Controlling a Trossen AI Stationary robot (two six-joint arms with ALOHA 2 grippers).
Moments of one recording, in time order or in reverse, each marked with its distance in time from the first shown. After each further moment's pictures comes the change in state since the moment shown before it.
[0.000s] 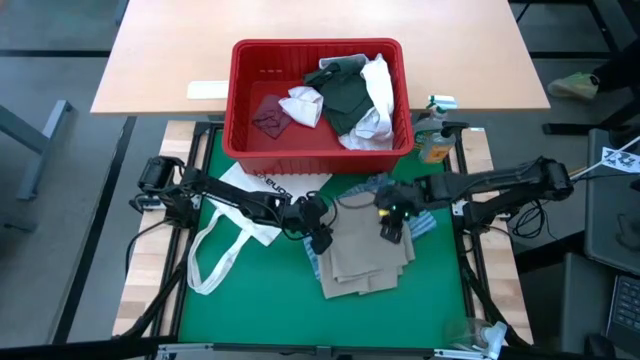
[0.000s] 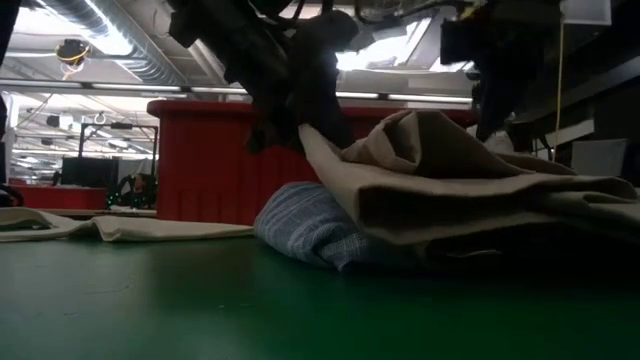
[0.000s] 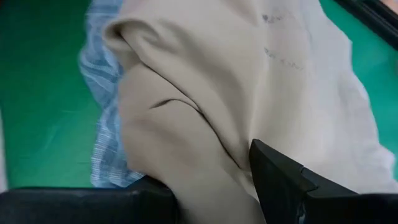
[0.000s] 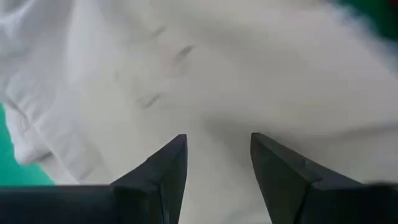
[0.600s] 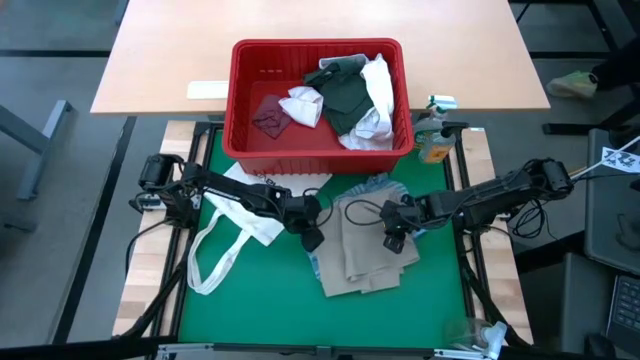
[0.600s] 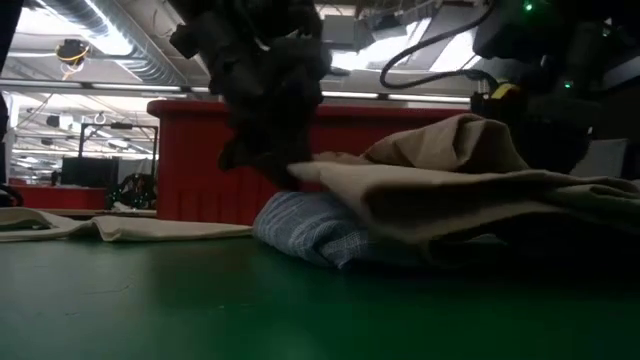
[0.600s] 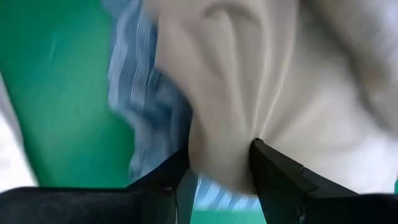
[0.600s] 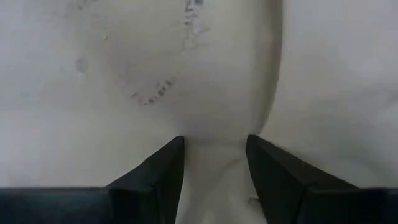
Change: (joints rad) left arm 0.059 -0.004 0.000 -0.223 0.235 -0.055; right arm 0.073 0.000 -0.329 0.268 0.081 0.164
